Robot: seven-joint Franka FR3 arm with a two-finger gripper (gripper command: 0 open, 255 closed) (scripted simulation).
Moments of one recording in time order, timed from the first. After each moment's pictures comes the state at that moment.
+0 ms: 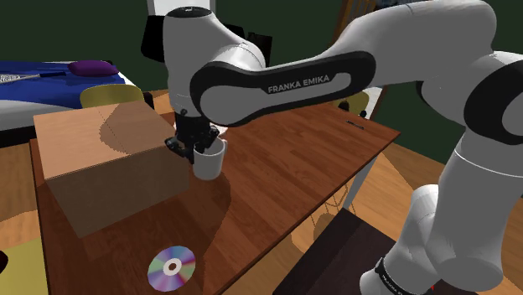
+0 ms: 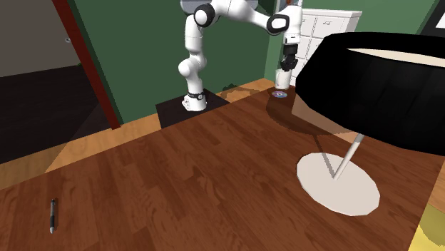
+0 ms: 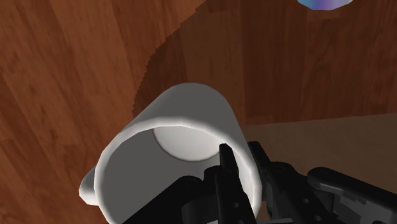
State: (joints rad) arm 0.39 0.14 0.19 -1.73 -0.23 1.97 0.77
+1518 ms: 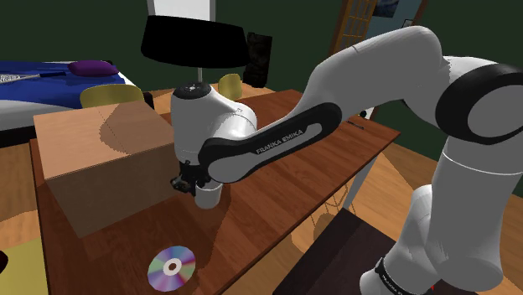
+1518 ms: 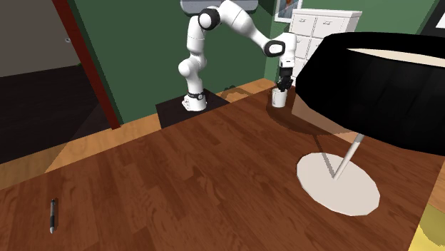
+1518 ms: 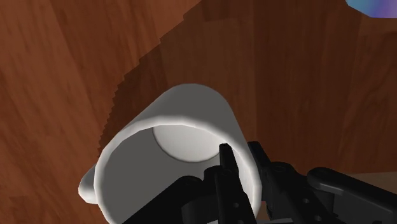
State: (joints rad) arm 0.40 0.23 0.18 -1.93 -0.29 2.25 0.85
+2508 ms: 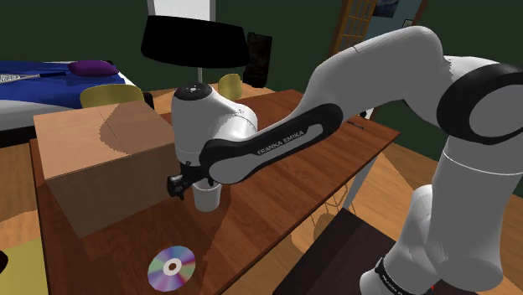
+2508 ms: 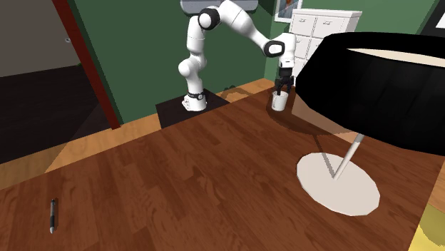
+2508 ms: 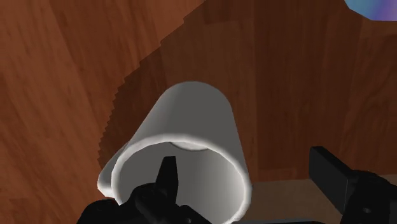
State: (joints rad) arm 0.40 0.23 0.18 -1.94 -0.29 2.26 0.85
